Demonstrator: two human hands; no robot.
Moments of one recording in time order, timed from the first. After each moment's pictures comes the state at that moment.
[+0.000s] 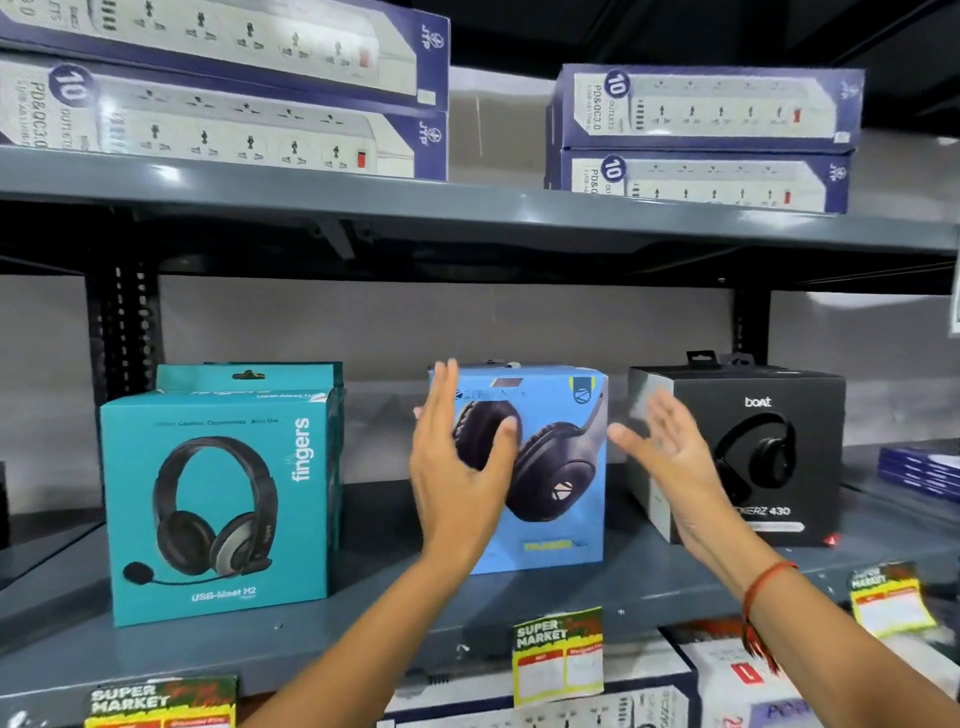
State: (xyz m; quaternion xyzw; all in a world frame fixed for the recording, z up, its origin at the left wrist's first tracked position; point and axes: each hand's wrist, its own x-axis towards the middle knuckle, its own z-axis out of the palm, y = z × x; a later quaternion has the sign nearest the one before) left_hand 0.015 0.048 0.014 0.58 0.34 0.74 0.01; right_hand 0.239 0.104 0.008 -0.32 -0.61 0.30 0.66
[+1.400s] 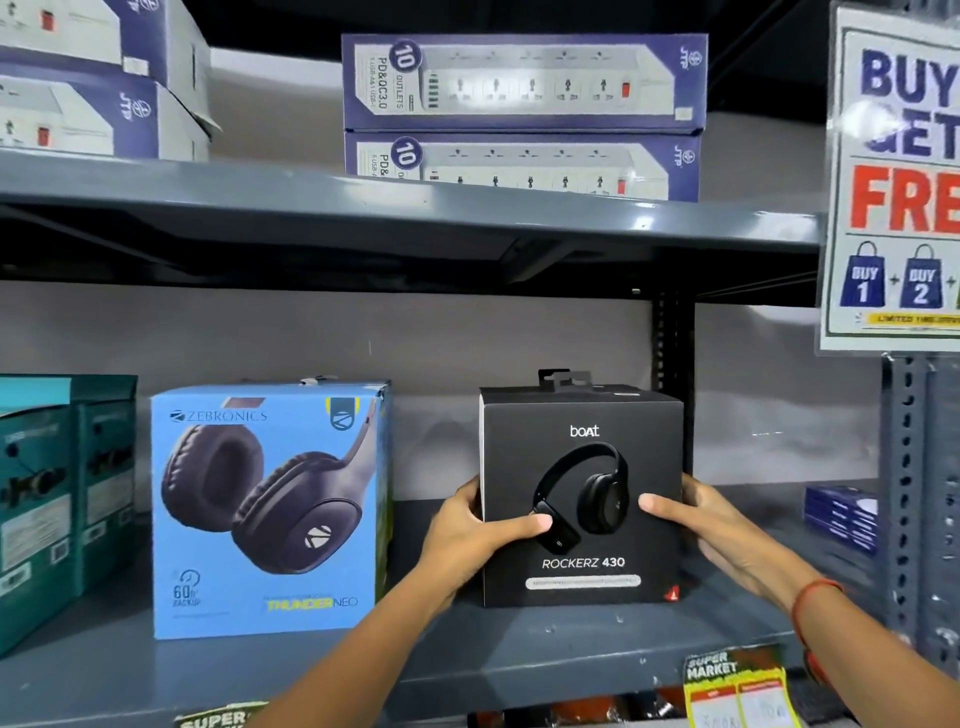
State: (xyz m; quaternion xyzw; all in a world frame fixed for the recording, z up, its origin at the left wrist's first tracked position) left_hand 0.234 0.190 -0.034 0.59 0.46 0.55 0.37; right_hand 0.536 0.221 -0.020 -0.35 -0.65 0.44 0.52
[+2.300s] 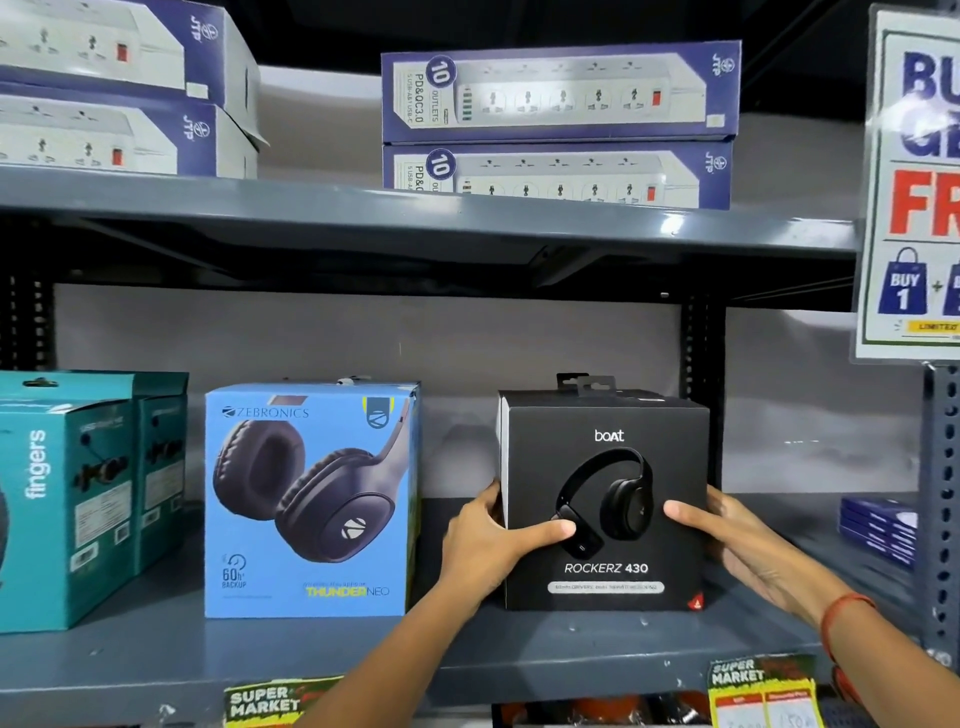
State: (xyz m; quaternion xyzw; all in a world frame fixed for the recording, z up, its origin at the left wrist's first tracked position) left_hand 0.236 0.168 -0.034 0.59 0.51 0.56 0.27; right_hand 0.532 0.219 -0.023 -0.34 -0.62 0.48 0.52
